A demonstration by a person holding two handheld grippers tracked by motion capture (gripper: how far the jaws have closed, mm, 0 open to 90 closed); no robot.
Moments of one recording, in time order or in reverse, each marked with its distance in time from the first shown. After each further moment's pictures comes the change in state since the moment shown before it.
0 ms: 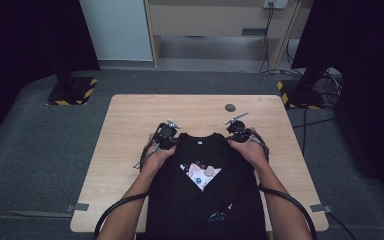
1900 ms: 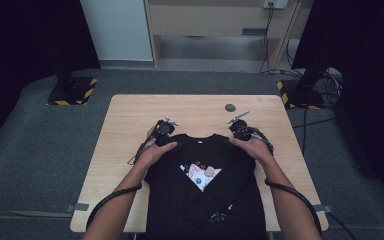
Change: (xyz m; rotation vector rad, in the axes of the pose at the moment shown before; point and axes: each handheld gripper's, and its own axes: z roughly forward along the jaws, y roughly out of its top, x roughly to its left) left arm 0.019 0.004 0.011 0.054 0.003 -0.003; right arm -0.018 -0.002 0.011 0.024 -0.023 -0.021
